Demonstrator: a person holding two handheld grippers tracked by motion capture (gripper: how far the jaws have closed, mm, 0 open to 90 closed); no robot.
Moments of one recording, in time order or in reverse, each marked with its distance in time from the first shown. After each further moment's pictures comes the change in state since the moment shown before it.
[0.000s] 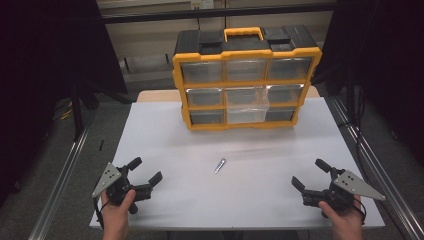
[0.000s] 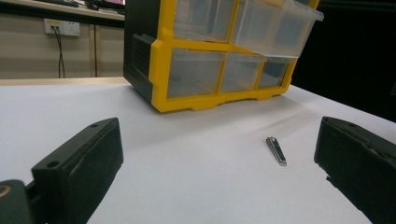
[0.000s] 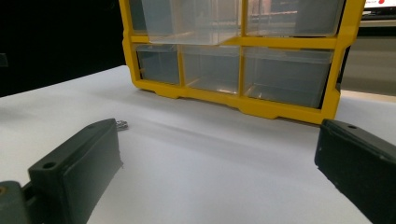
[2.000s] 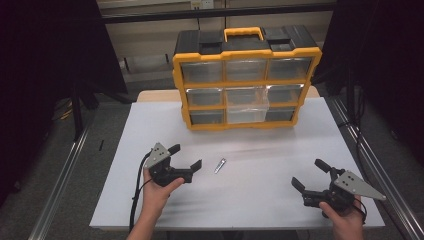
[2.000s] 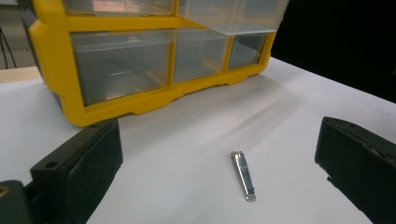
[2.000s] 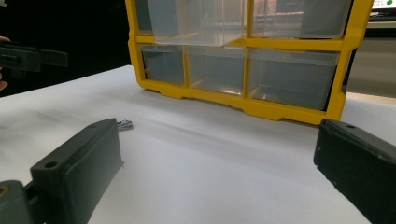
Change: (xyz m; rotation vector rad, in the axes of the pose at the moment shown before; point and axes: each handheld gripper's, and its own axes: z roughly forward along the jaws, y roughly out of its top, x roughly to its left) left arm -0.054 0.019 0.102 0.164 -0.058 0.045; right arm 0.000 0.001 -0.001 0.001 0.030 -0.009
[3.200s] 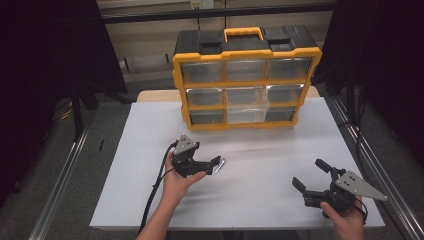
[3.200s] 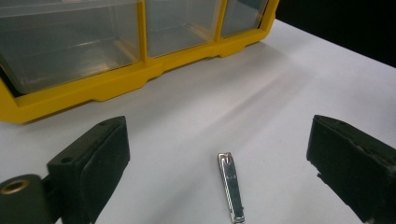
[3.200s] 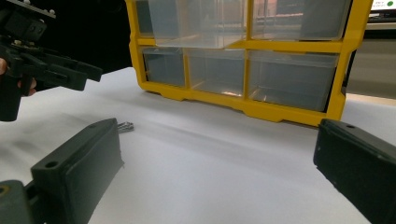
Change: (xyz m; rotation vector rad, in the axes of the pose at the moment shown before) left arm -0.018 0.010 0.055 0.178 -0.027 0.004; right arm -0.001 0.000 -0.001 -0.014 0.003 0.000
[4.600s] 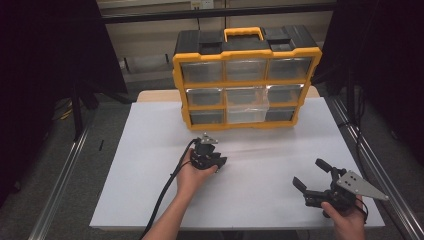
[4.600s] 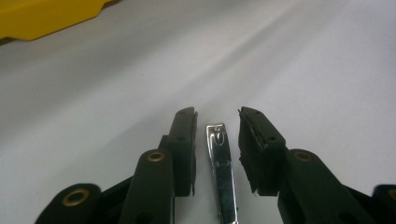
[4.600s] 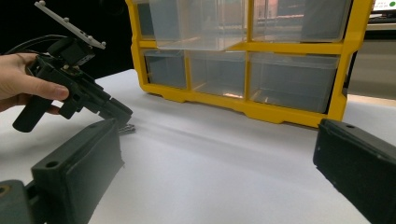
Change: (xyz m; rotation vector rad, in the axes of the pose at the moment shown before) left arm -0.011 0.006 0.055 0.333 -0.022 -0.008; right arm -0.001 0.001 -0.001 -0.004 0.005 0.006
